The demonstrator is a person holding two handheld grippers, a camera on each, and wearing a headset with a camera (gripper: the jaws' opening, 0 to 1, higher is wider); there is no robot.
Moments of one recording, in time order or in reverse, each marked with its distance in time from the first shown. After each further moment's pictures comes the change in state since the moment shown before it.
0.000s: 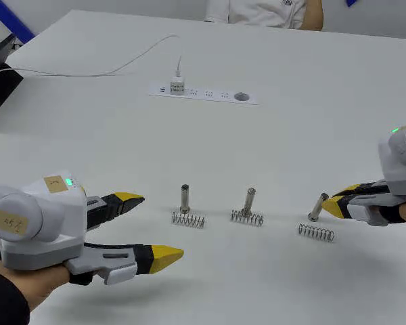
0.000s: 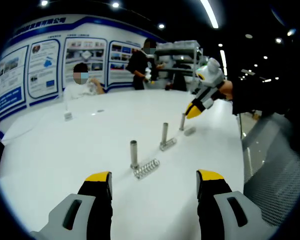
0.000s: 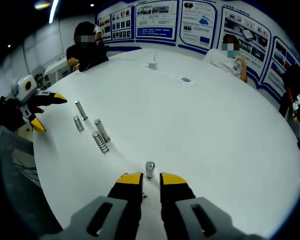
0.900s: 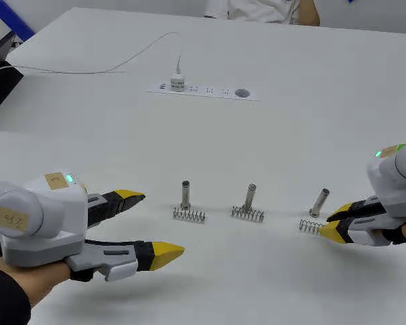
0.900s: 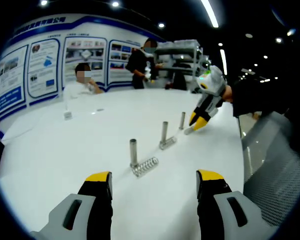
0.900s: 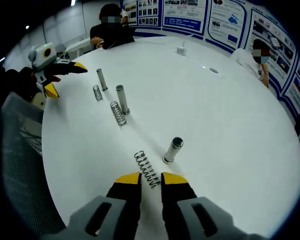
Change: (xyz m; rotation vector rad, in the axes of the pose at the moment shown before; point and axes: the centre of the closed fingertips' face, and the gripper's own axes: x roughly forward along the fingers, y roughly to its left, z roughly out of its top) left arm 0.000 -0.001 -0.003 0.000 0.008 0.000; right arm 0.014 0.025 -0.037 -0.177 0.110 0.150
